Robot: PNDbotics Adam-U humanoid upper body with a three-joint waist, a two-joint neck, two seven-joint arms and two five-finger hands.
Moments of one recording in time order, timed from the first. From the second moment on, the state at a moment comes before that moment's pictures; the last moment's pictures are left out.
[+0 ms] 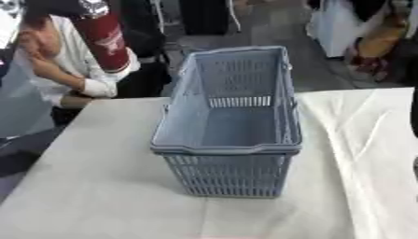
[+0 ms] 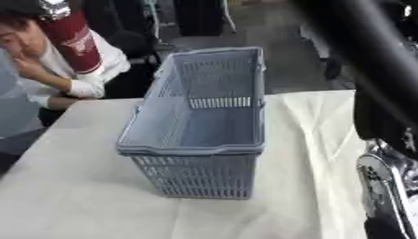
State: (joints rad) left arm -1.19 0.78 -0.12 -0.76 -0.46 -0.50 -0.38; right arm -0.50 -0.25 0.15 -1.99 -0.34 -0.37 0.12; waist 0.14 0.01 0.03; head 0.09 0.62
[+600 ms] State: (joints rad) left arm -1.23 0.72 -0.12 -0.76 -0.42 -0.51 -0.41; right arm -0.50 -0.25 0.15 -1.99 -0.34 -0.37 0.11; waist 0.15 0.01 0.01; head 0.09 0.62
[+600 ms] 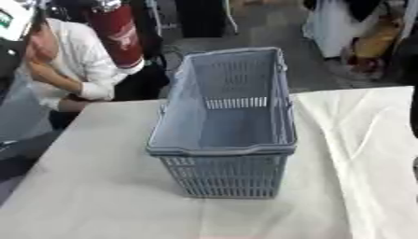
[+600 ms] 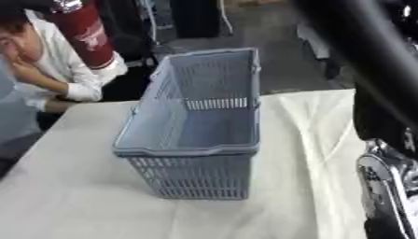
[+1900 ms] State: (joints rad) left arm -1.25 0.65 -0.15 -0.76 -0.29 -0.52 -0.43; right arm -0.52 -0.21 0.16 -1.99 -0.35 -0.35 0.11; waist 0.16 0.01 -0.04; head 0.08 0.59
